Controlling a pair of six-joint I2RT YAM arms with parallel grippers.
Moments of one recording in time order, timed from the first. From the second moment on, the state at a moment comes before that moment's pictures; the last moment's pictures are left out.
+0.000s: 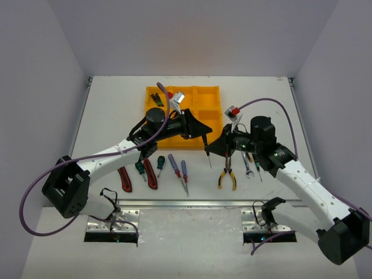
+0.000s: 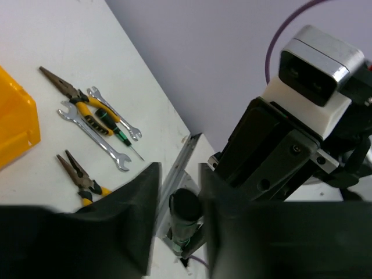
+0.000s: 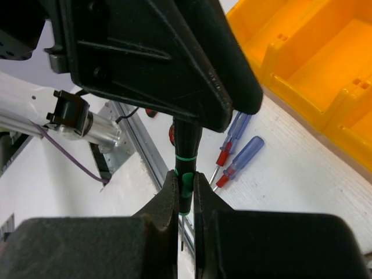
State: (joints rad) left arm -0.66 1.40 0.88 0.45 0.47 -0.89; right arm 0.47 0.97 0.72 -0.12 -0.65 0.32
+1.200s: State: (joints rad) left arm -0.14 2.30 2.14 -0.40 -0.38 -0.57; right arm 0.45 0.91 0.91 -0.65 0.13 0.31
